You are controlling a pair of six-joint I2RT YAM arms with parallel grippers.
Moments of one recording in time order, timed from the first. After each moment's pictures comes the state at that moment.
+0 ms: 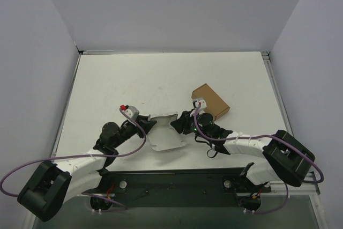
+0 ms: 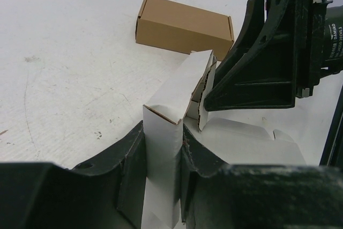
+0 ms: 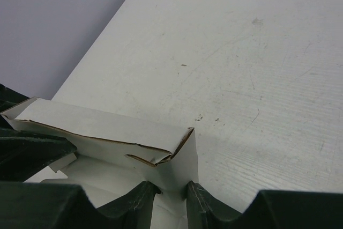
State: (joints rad) left arm -0.54 1.03 0.13 0.90 0.34 -0.25; right arm 0.82 1.37 0.41 0.64 0.01 0.58
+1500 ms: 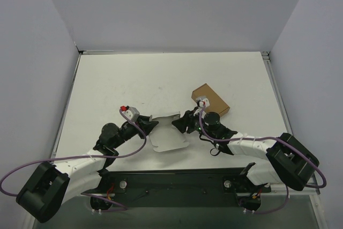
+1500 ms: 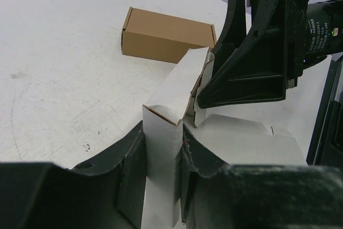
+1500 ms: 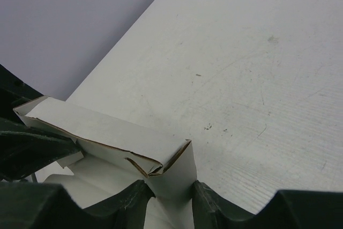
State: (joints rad) left arm -0.57 1.00 0.13 0.92 0.36 -0.25; right arm 0.77 1.32 0.37 0.72 -0.10 0.52
